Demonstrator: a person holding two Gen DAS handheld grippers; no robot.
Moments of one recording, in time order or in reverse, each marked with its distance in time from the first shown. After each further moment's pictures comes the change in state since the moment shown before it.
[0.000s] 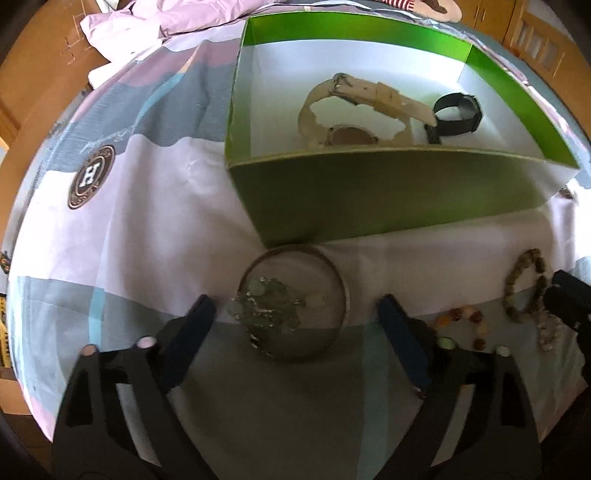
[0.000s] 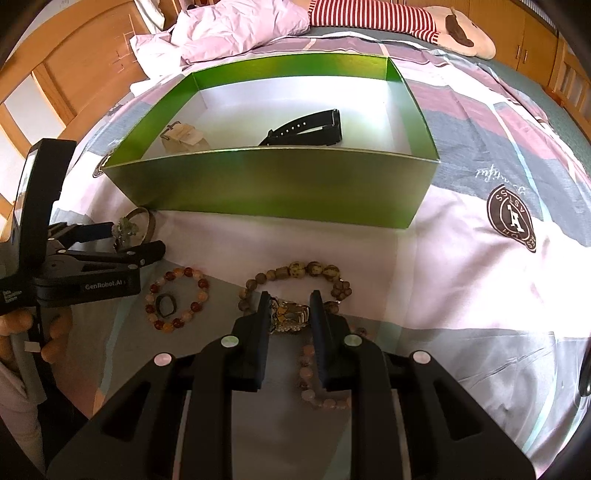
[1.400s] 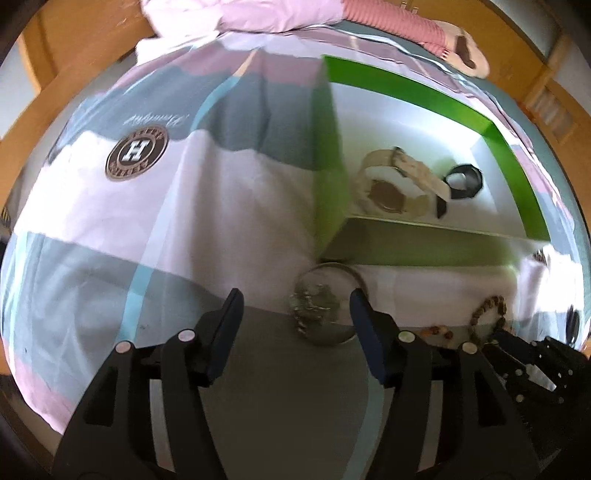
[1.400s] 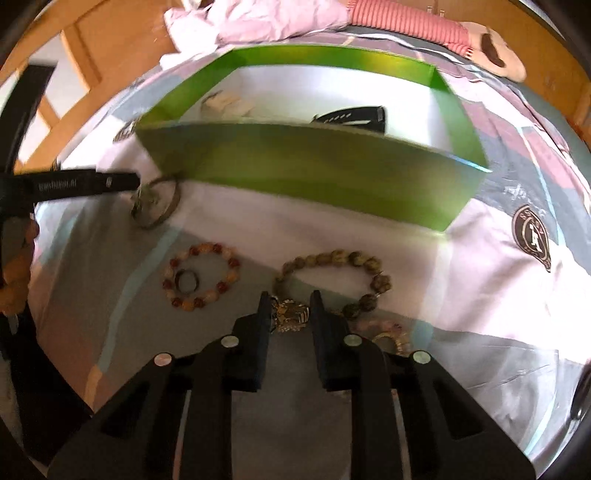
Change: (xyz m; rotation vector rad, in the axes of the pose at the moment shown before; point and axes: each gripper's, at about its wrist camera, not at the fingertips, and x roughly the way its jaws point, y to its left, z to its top) left arm -0.039 0.055 0.001 -0.220 -0.037 -0.073; right arm 0.008 0.018 -0.007 -0.110 0.016 0.023
